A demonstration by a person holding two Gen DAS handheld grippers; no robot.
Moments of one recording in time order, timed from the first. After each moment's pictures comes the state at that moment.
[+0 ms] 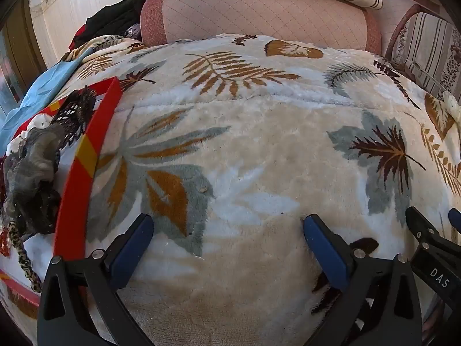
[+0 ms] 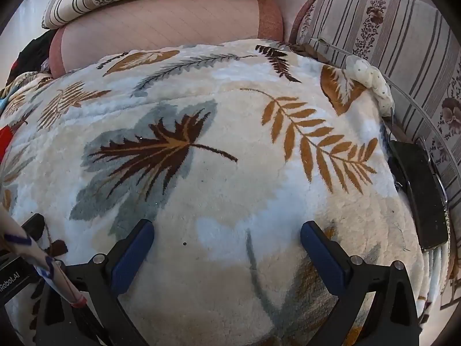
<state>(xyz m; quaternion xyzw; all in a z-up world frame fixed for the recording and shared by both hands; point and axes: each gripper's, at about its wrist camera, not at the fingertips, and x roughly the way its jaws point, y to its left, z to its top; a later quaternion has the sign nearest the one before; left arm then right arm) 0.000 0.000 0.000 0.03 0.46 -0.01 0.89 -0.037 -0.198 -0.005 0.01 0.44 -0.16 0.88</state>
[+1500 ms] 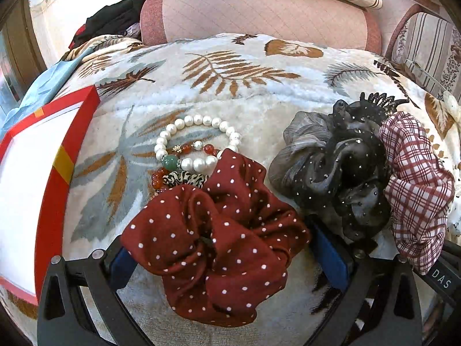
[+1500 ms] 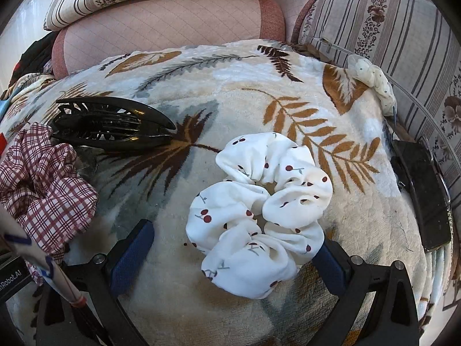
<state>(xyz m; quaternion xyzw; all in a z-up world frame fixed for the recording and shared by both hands) 0.000 -0.004 0.000 0.03 0.46 -0.01 0.89 -0.037 -0.201 -0.006 0.03 0.44 -0.15 0.88</state>
